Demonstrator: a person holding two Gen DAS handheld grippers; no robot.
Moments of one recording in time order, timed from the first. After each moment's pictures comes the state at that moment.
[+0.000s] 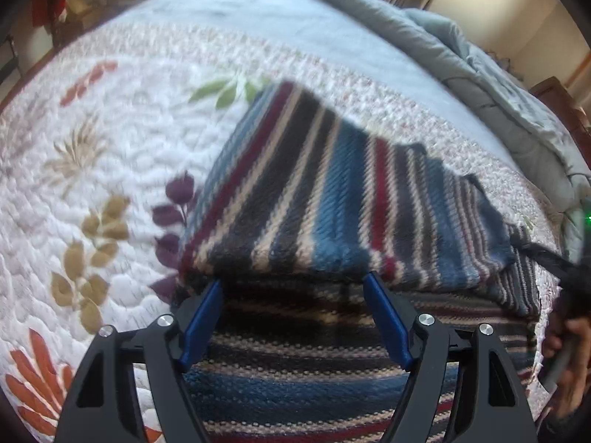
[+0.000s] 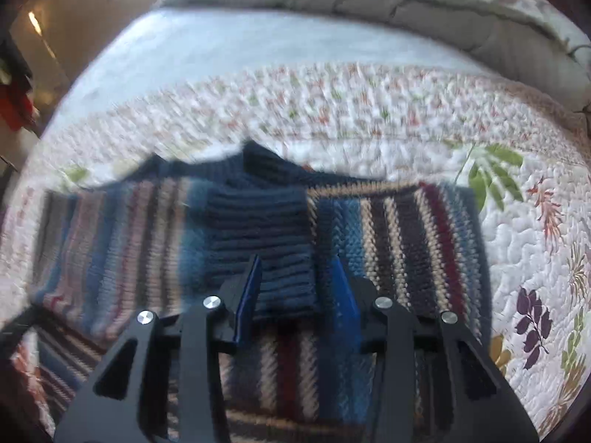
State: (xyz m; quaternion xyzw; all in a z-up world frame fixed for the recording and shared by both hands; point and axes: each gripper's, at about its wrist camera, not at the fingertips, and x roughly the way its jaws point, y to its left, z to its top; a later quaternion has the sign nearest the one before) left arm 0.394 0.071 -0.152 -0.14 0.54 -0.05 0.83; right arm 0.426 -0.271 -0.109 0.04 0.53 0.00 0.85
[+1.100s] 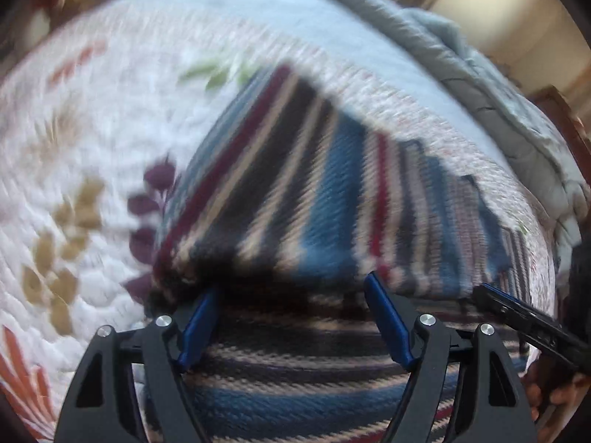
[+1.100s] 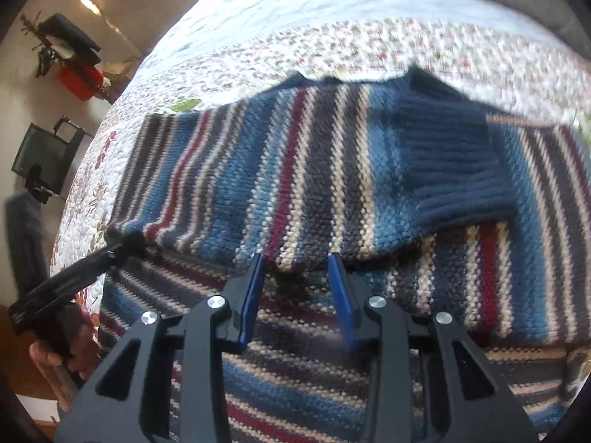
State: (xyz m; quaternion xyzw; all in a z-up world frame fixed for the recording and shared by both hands) left arm 0.409 0.073 -0.174 -0.17 0.55 -0.06 0.82; right arm 0.389 -0.192 -0.138 0.10 0.58 0.16 0.80
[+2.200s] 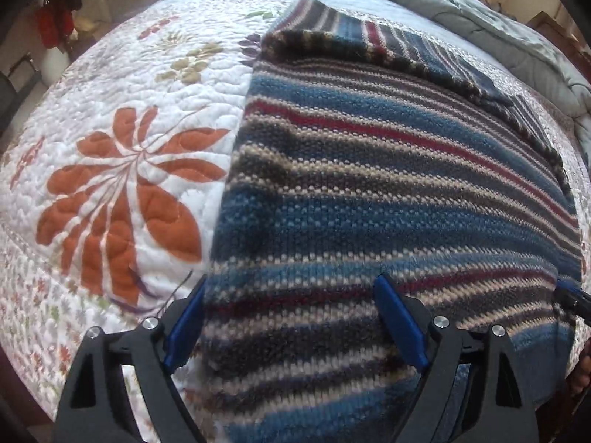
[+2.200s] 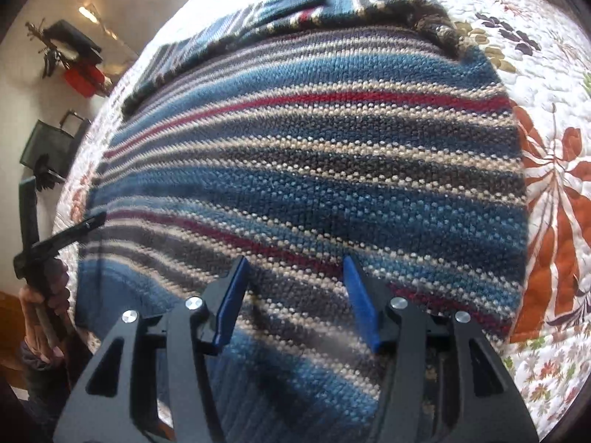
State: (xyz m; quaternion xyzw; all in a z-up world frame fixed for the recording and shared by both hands) left arm 0.195 0.065 -0.162 -0.03 0.57 -0.02 0.82; right arm 0.131 -0.305 -0.151 0.13 0.57 0.14 0.80
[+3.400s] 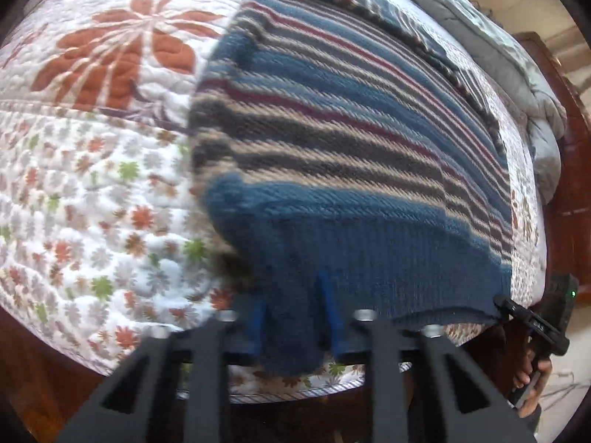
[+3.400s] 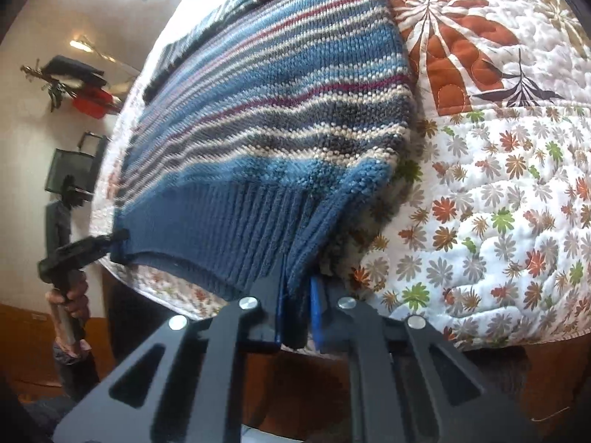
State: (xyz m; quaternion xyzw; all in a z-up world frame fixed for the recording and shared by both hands) left arm 0.089 0.083 -0.153 -0.17 0.62 -0.11 0.75; right arm 0.011 -0.360 -0.143 0.22 0.59 0.15 0.76
